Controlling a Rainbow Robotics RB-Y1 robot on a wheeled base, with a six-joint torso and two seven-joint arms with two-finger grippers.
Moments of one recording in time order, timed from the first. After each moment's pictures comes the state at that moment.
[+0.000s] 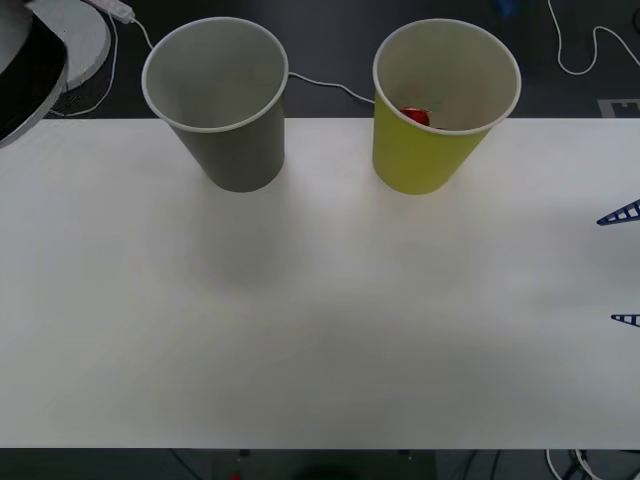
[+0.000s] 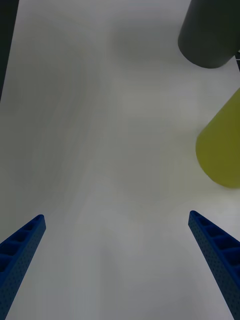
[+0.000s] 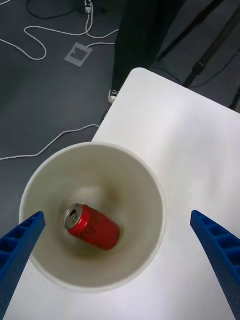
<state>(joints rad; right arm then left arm) 0.16 -1.12 -0.45 -1.87 1.30 -1.43 0.05 -1.83 0.46 -0.92 -0.83 -1.45 -1.14 1.17</state>
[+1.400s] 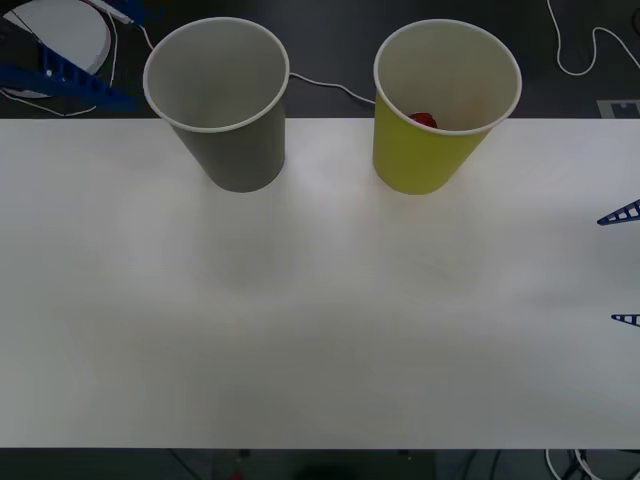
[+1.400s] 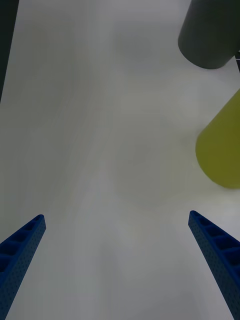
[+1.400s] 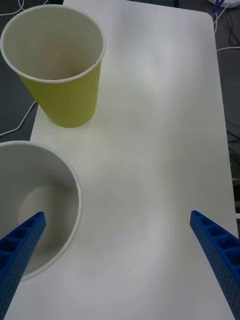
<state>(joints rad) 0.16 -1.12 -0.45 -1.87 1.30 -1.43 0.05 -1.14 1.30 -0.43 -1.51 -1.12 -1.53 0.59</state>
